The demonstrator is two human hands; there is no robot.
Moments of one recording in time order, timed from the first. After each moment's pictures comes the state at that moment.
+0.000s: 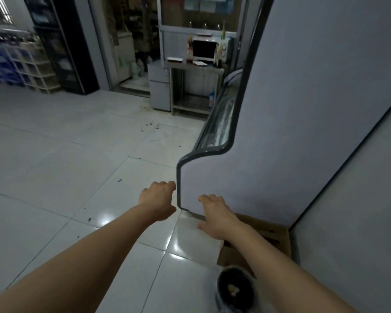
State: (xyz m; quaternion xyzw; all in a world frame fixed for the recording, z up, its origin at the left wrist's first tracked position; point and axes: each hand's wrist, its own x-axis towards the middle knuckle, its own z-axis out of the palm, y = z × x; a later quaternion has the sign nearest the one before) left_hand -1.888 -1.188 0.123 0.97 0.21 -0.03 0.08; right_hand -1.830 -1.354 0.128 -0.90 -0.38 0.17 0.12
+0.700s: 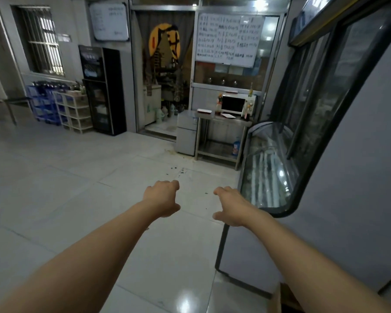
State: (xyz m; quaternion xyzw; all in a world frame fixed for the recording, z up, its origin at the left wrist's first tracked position) left_hand -1.923 -0.891 0.235 0.97 0.23 0.05 0.07; right_hand -1.826 -1.064 0.246 -0.91 -0.40 0.09 0.07
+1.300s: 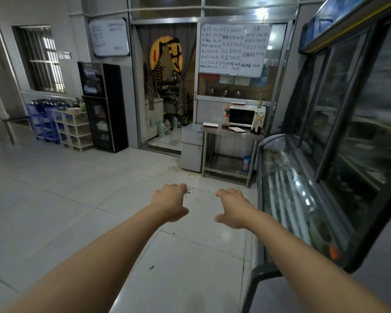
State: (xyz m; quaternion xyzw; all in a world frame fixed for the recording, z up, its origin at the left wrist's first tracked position) left_hand -1.758 -0.719 0.251 0.97 0.21 0.07 0.07; right_hand -1.664 -0.882 0.256 -0.92 -0.38 0.07 0.09
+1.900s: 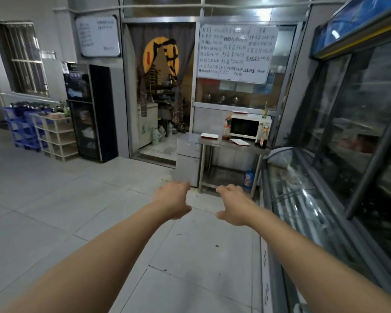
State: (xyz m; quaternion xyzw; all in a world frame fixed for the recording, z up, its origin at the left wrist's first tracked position) left_hand -1.509 -0.548 0.273 0.98 0.19 0.08 0.07; right_hand -1.417 -0.707 0.279 -0.92 -0.39 0.02 0.06
